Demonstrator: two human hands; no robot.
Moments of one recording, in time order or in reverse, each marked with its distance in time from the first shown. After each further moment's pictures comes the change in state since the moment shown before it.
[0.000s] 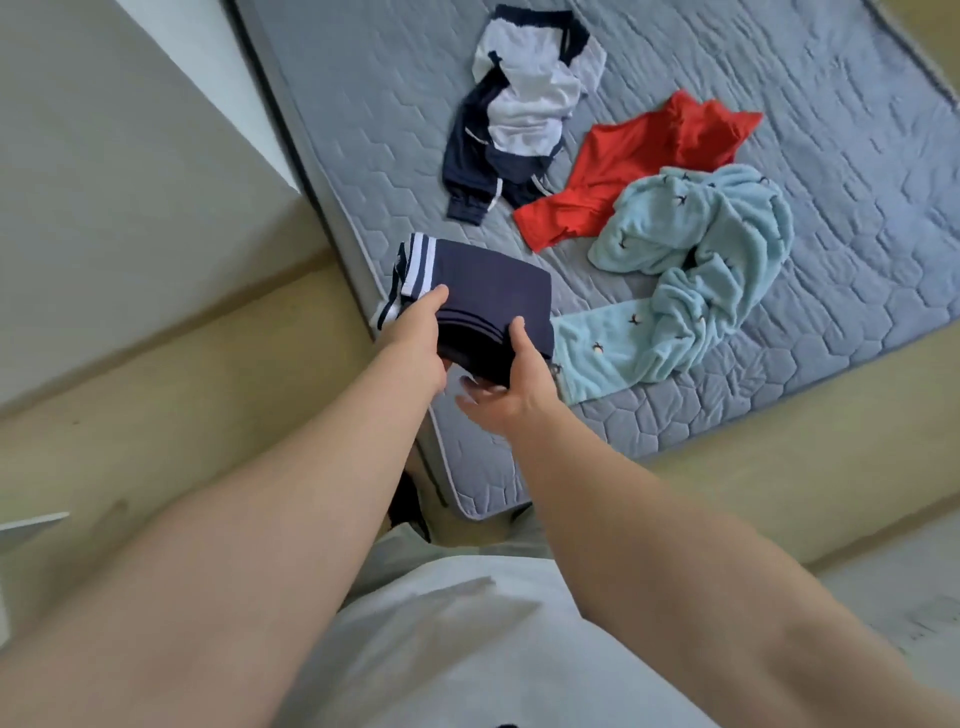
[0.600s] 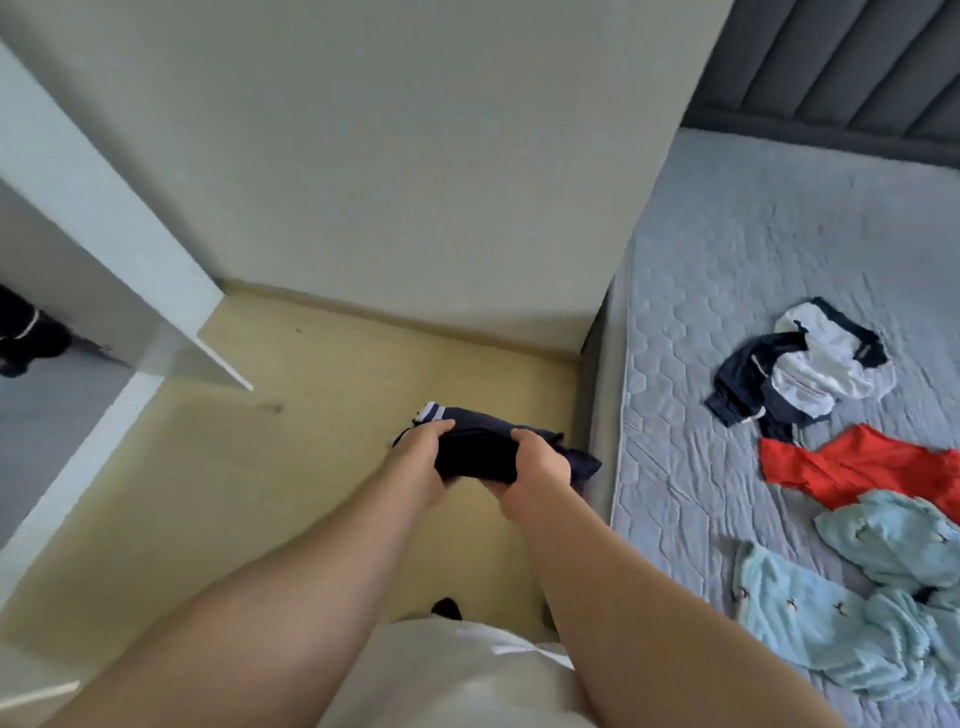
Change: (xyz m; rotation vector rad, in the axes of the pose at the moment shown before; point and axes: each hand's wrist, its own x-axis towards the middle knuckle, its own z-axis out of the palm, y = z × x) left_hand 0.015 -0.001 -0.473 -0.628 0.132 -0.062; right_hand -0.017 0.393 0.162 -0.874 0.137 -0.227
